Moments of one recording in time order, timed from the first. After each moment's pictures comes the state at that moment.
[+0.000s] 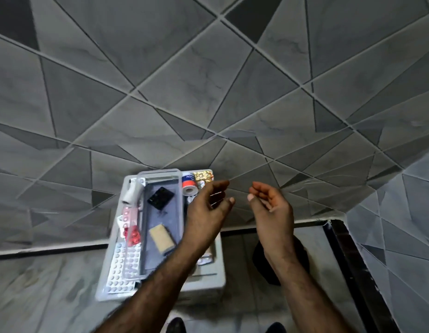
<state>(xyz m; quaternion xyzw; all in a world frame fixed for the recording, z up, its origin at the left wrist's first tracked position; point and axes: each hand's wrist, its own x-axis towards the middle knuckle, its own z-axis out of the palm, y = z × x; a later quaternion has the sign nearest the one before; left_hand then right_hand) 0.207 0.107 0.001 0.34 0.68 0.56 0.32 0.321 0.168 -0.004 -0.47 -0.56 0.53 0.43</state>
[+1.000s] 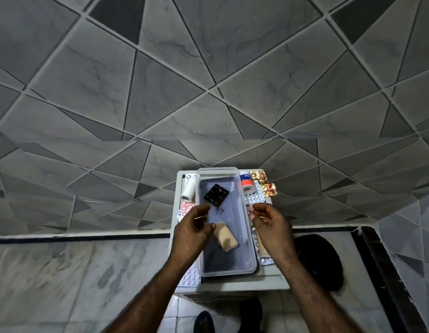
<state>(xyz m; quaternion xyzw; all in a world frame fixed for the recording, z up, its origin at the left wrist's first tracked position) 0.038 -0.022 -0.069 0.26 0.76 0.50 0.33 0.190 0.097 -0.061 -0.52 -0.65 0.49 0.26</state>
